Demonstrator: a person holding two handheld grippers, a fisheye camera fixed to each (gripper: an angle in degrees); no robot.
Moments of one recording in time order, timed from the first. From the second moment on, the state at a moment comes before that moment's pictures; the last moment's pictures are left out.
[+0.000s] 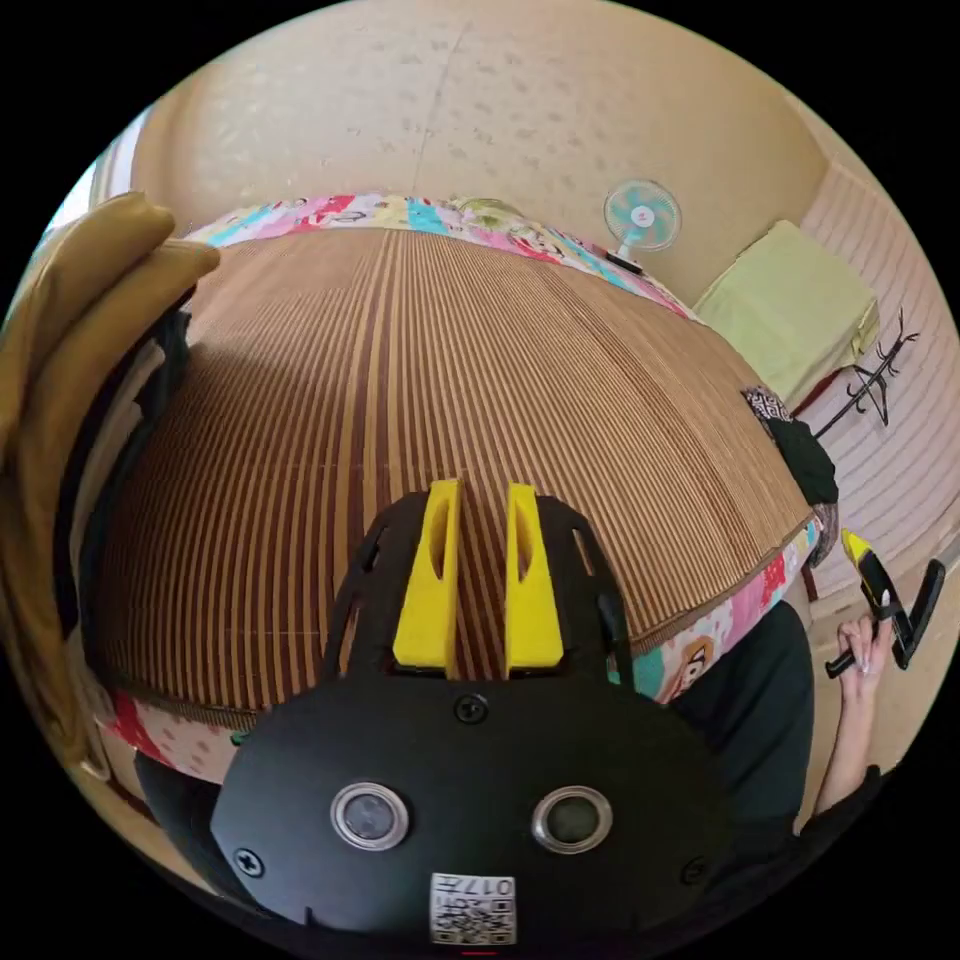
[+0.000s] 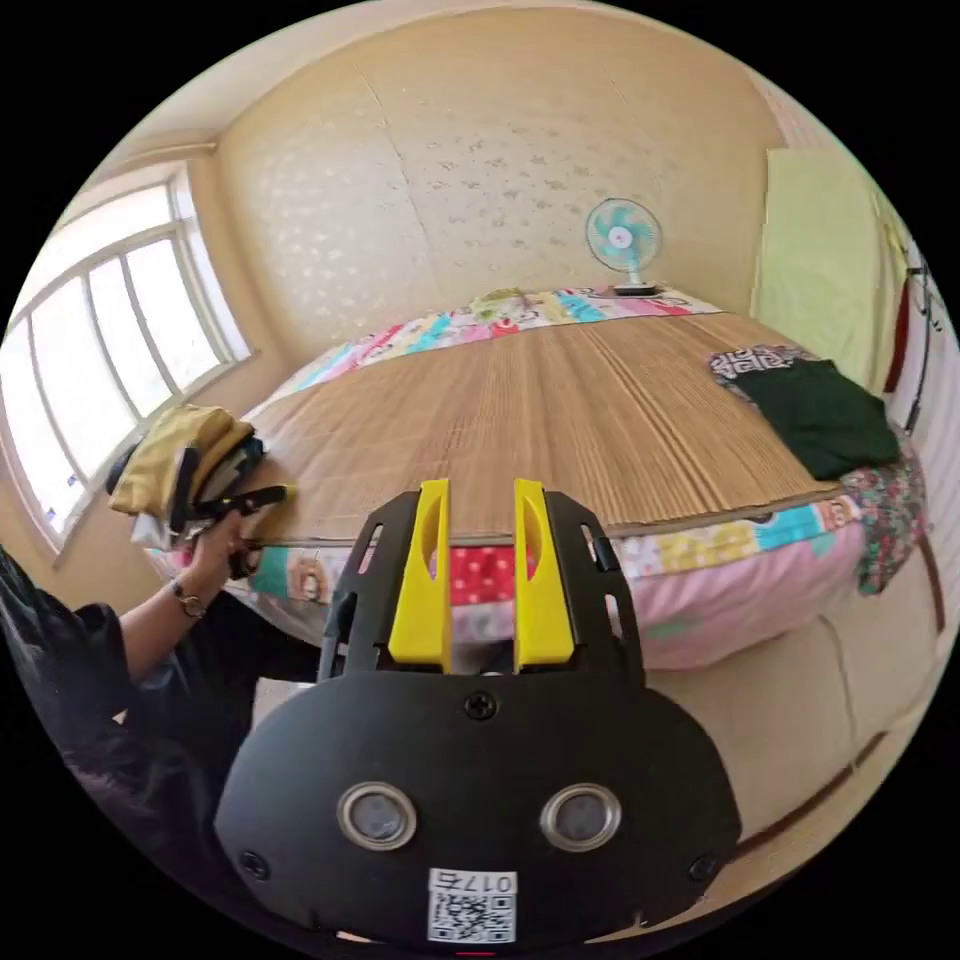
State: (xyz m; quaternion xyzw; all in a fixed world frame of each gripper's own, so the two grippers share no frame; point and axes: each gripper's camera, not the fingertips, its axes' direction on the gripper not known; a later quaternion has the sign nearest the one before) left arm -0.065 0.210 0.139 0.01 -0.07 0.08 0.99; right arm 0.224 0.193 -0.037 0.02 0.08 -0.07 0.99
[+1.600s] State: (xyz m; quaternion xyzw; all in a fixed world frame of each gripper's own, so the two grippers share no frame) left arm -0.082 0.153 0.128 -0.03 -0.12 0.04 0.99; right arm 0.141 0.193 0.009 0.14 -0.30 -0.41 0.85
